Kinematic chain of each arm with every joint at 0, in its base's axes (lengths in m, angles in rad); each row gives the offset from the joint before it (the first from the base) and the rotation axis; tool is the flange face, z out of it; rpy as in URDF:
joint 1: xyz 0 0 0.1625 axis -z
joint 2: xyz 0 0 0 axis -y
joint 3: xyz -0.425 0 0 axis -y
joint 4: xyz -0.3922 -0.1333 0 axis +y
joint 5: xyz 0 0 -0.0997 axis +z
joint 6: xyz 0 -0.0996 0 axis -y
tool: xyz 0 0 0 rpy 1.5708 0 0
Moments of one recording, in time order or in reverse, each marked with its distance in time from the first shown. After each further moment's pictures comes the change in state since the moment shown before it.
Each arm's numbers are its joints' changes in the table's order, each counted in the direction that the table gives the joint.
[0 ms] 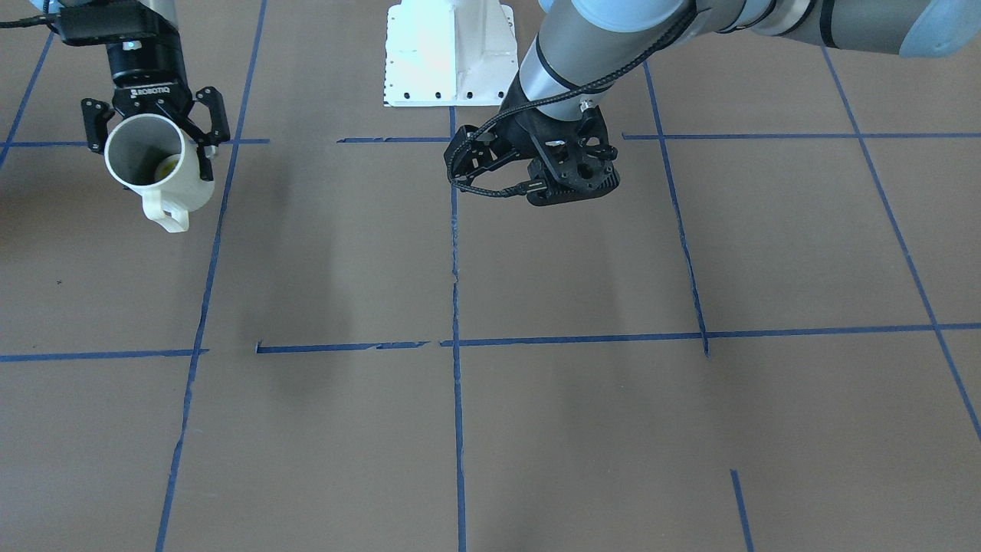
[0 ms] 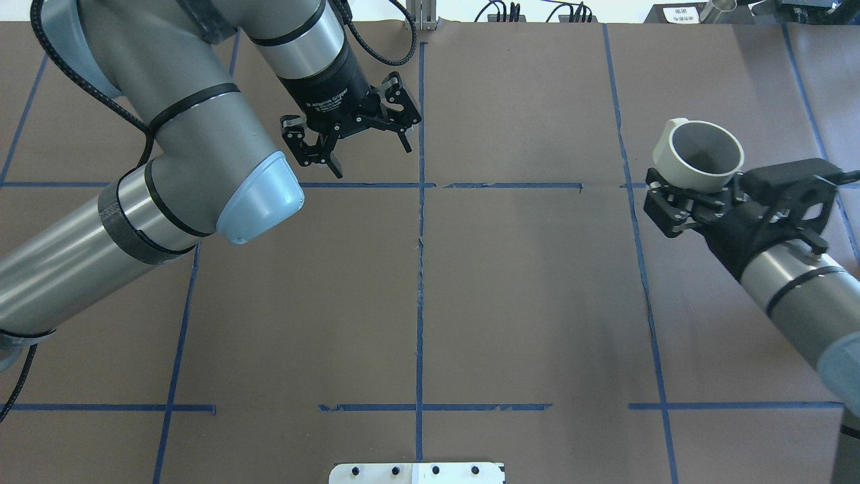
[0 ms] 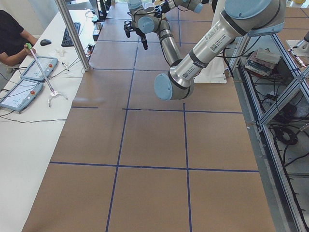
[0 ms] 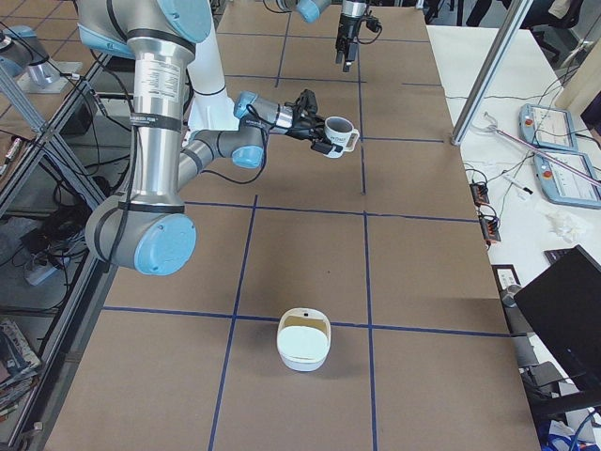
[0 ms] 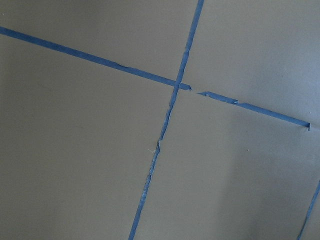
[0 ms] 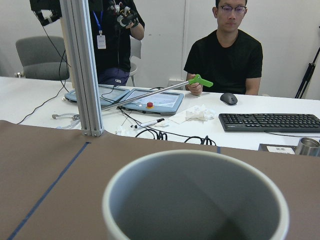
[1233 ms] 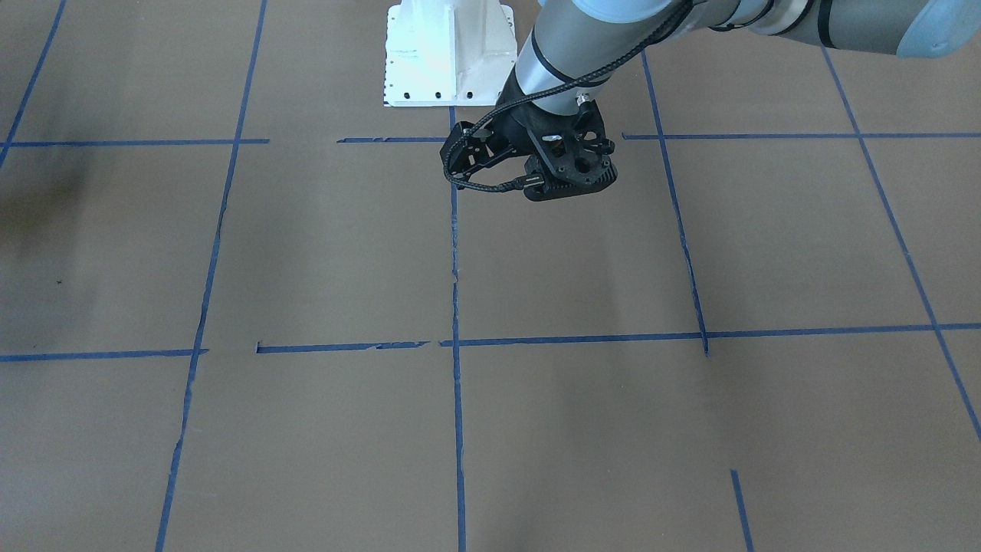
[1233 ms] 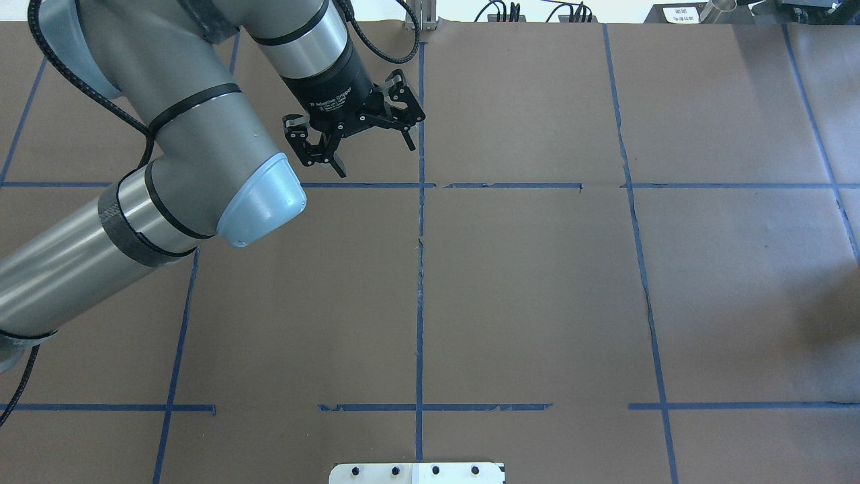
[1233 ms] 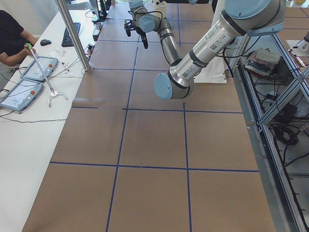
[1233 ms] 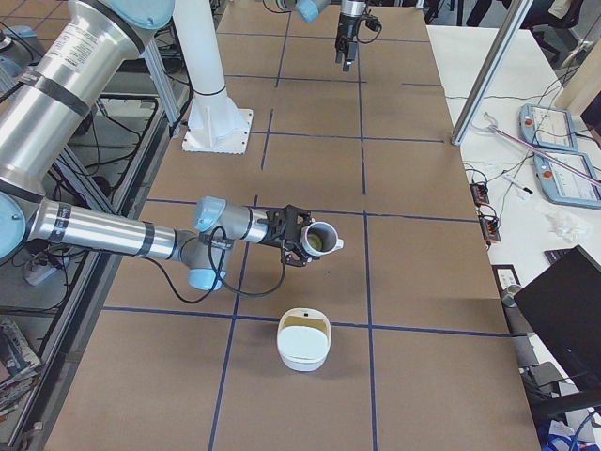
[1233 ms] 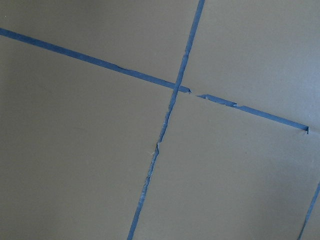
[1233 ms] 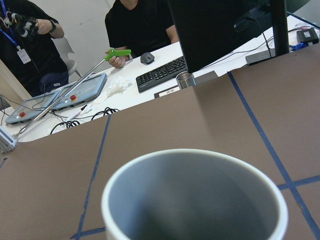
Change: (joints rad) left arm -0.005 -0.010 -0.012 -0.001 -0.012 -0.029; right arm -0.467 -0.357 -0.453 -0.843 -0.568 0.316
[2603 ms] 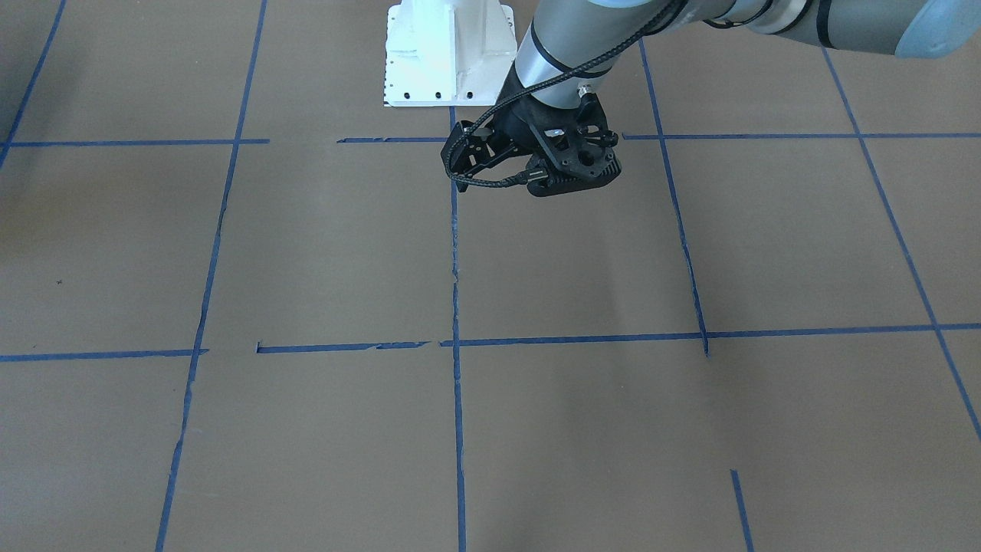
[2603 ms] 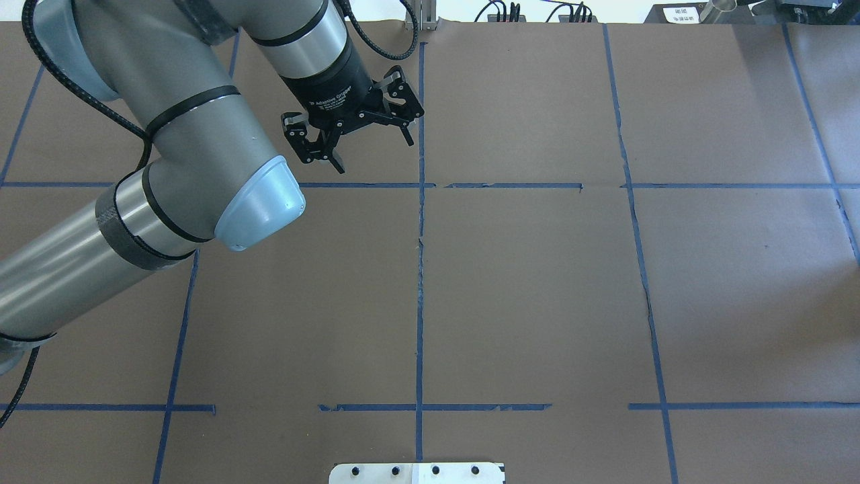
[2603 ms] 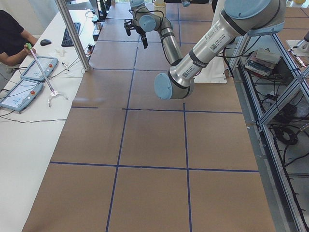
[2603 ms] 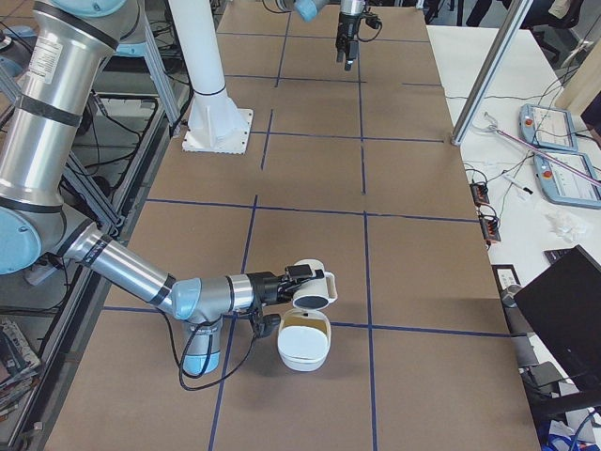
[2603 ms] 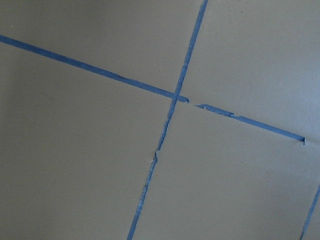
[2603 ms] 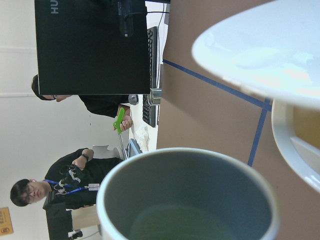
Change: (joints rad) left arm -0.003 0.003 -0.010 0.000 -0.040 -0.018; right arm -0.410 0.230 -0.494 -0.513 -0.389 1.043
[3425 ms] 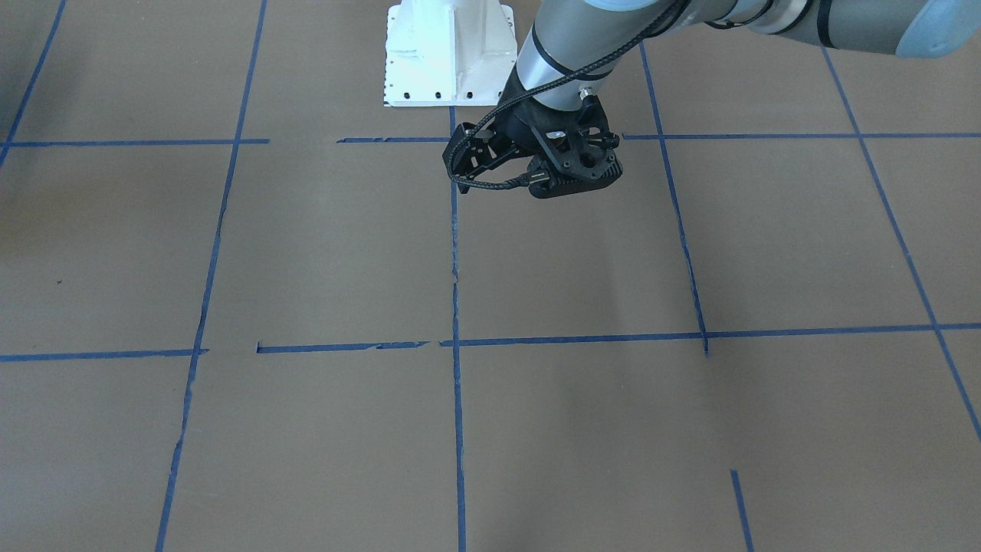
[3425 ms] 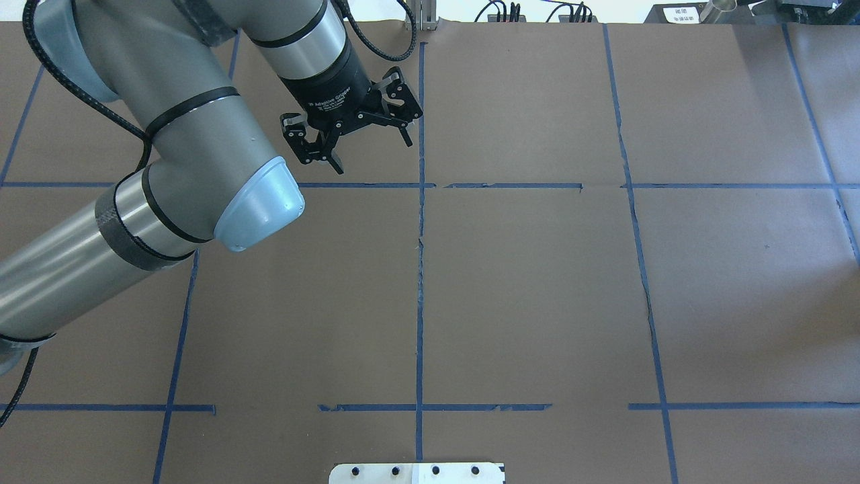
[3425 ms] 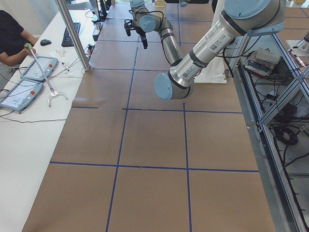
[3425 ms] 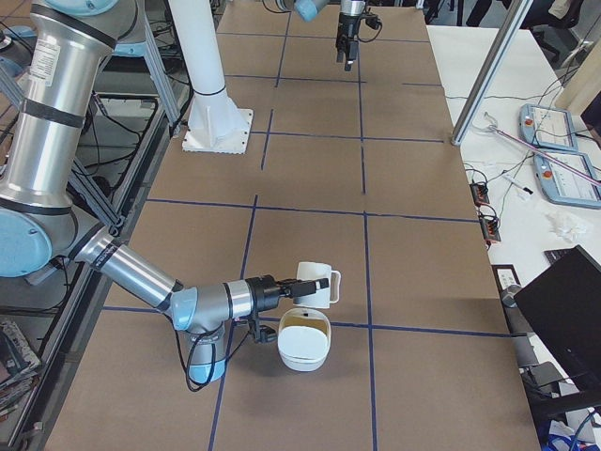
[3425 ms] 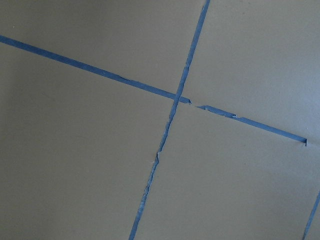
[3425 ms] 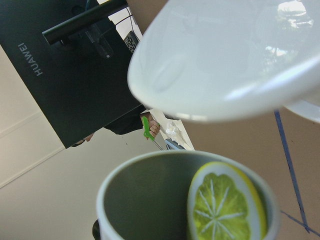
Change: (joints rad) left arm 0.000 0.004 0.000 0.000 -0.001 0.000; right arm -0.044 0.053 -0.078 -0.125 0.030 0.514
